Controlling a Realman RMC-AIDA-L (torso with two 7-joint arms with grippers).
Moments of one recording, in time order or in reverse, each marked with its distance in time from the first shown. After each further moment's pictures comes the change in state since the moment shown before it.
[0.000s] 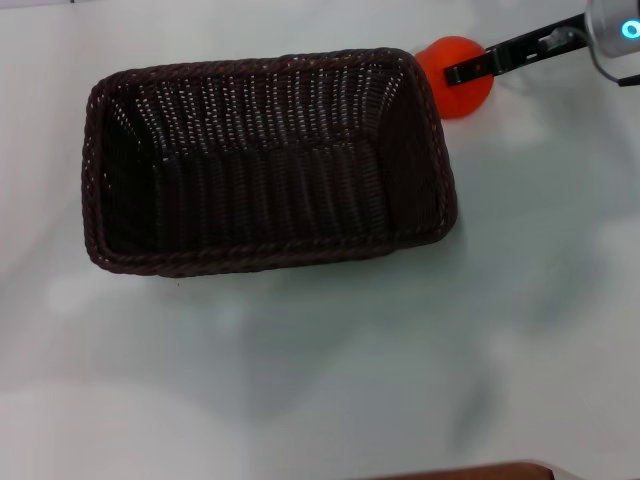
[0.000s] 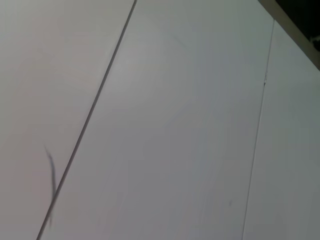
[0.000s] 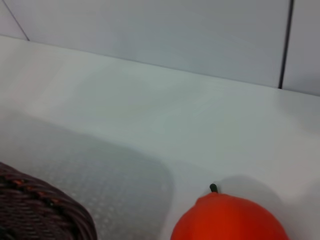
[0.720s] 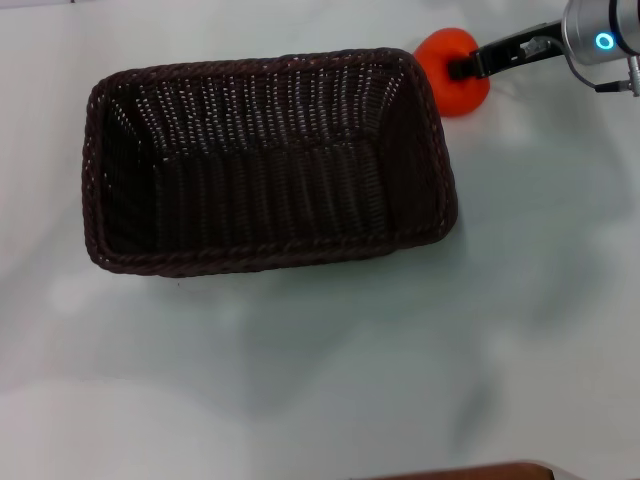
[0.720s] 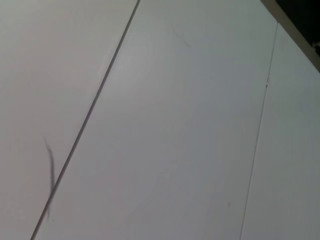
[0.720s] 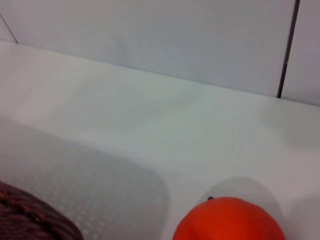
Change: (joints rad) left arm -0.015 0.002 -0.001 0.034 -0.001 0.001 -0.002; right arm 0.015 0.039 0.001 -0.051 -0.012 -0.112 -0.036
